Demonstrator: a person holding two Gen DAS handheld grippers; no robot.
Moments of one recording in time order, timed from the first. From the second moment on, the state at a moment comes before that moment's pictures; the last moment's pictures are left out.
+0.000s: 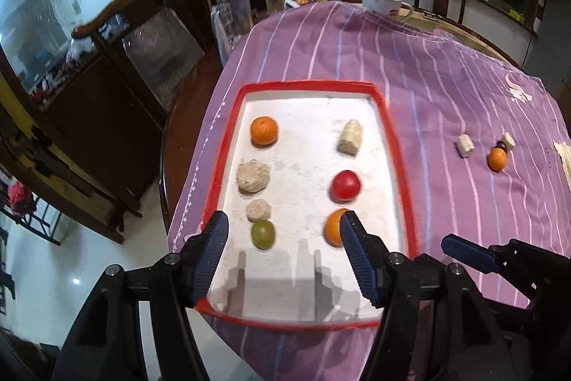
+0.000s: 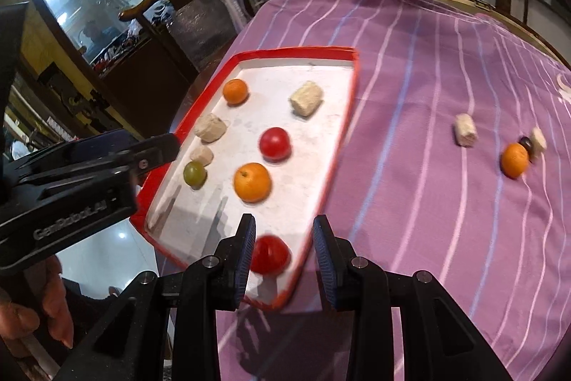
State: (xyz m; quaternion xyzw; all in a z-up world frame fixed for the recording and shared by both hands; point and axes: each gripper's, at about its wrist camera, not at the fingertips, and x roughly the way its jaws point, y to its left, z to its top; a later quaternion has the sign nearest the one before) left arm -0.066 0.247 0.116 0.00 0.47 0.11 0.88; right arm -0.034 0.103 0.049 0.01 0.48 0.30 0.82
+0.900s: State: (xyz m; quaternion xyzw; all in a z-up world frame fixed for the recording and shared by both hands) left arm -0.098 0.085 0.154 0.09 0.42 0.09 0.90; right arm -0.060 -0.051 0.081 0.05 0.44 0.26 0.86
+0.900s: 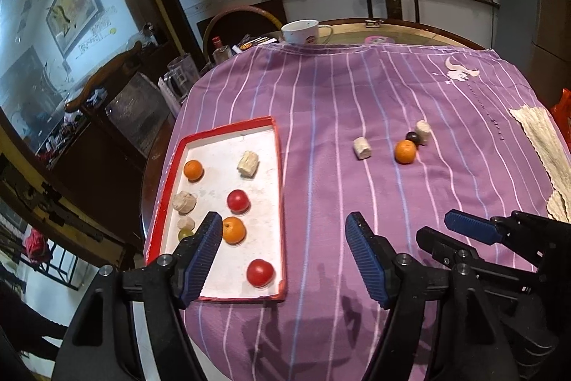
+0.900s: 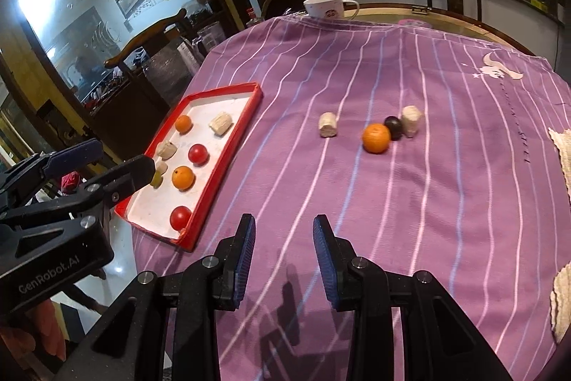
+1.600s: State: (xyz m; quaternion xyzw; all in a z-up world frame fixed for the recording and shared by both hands) left arm -0.073 0.067 0.129 0.08 0.46 0.06 0.88; right arm -0.042 -0.087 0.065 0.07 0.46 0.24 0.85
